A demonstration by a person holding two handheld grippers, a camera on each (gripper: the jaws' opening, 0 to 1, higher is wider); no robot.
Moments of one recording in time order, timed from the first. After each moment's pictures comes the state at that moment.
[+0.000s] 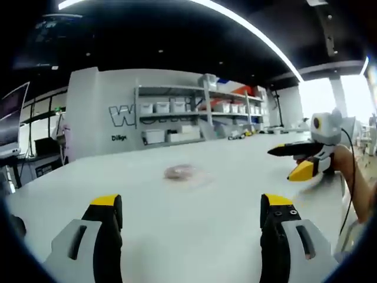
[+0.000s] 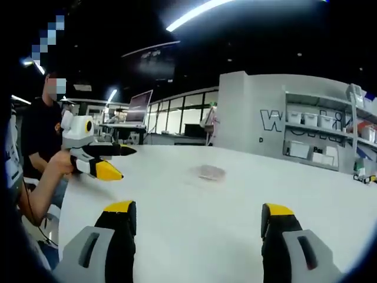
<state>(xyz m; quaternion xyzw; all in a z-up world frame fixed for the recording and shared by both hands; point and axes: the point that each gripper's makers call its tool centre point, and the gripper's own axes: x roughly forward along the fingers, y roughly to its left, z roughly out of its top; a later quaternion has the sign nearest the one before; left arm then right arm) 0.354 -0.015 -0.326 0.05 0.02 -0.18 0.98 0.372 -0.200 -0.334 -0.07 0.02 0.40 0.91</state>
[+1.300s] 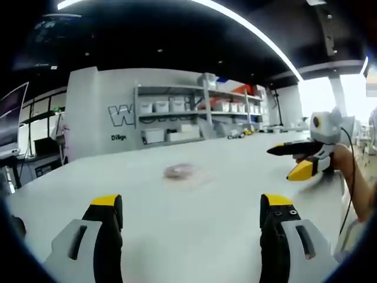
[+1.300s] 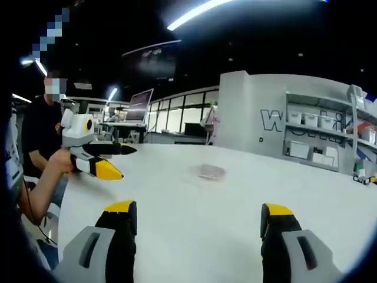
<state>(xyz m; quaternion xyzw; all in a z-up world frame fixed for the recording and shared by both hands) 0.356 -0.014 -0.330 0.05 0.02 -0.18 0.98 0.374 -0.198 -0.337 -0.08 0.02 0.40 0.91</state>
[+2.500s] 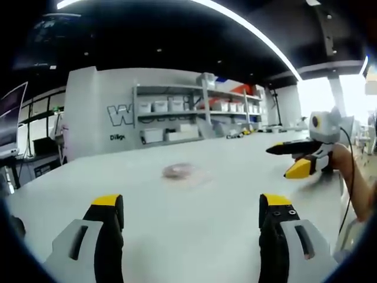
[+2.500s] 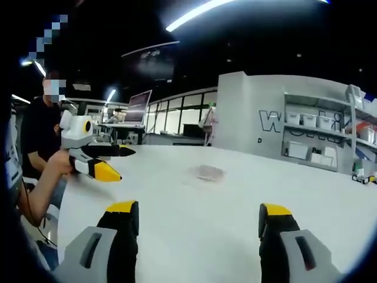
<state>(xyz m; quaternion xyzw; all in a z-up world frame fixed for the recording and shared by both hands) 0.355 -0.015 -0.330 0.05 0.02 -0.19 0.98 0.374 -0.199 -0.335 -0.07 0.02 0.40 0.91</state>
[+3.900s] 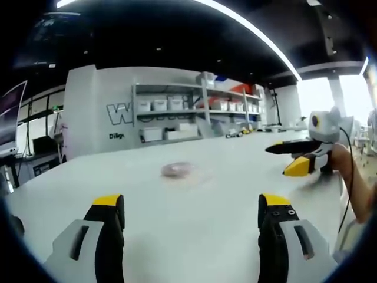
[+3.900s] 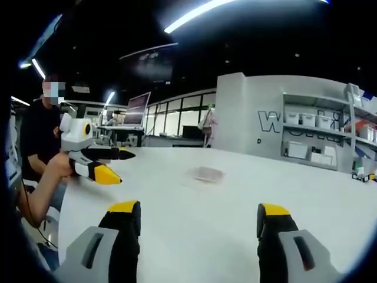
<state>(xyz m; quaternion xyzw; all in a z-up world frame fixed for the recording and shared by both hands) 0.355 -0.016 -0.331 0.04 0.03 -0.19 0.98 0.376 -0.201 -0.332 -0.06 0.02 0.40 0.92</state>
